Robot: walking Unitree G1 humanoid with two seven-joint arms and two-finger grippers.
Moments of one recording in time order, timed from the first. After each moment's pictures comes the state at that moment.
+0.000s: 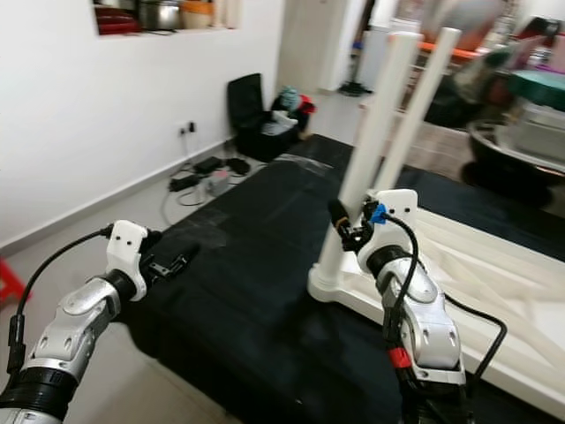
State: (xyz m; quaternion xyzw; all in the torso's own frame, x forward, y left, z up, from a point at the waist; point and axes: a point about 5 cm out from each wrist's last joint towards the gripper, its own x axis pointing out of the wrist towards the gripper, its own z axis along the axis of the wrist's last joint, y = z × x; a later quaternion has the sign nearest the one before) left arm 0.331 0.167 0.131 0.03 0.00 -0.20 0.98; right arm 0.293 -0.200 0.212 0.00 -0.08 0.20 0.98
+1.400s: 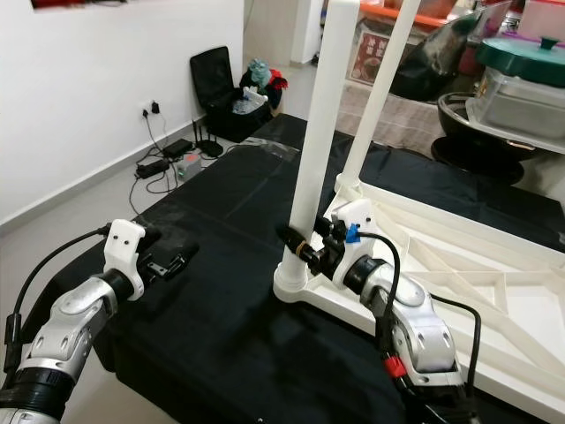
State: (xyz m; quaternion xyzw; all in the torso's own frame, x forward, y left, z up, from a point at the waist) left arm 0.330 0.170 0.133 0.04 0.00 -0.20 0.98; right arm 0.304 -0.172 0.197 0.01 -0.03 0.30 0.95
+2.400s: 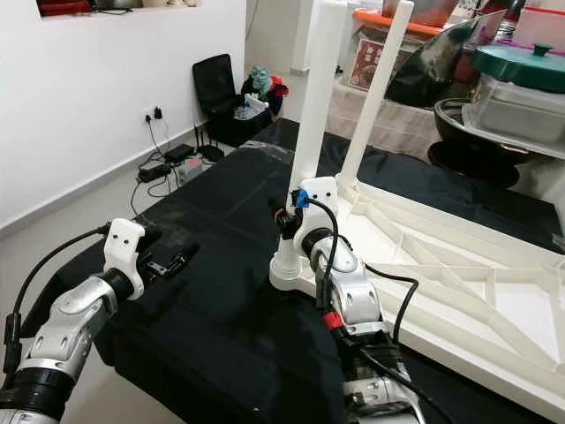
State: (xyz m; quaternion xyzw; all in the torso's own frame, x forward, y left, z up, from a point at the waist) left arm 0.330 0.170 0.135 0.04 -0.01 -0.20 0.98; right arm 0.355 -0.142 0.192 0.01 -0.01 0.09 1.00
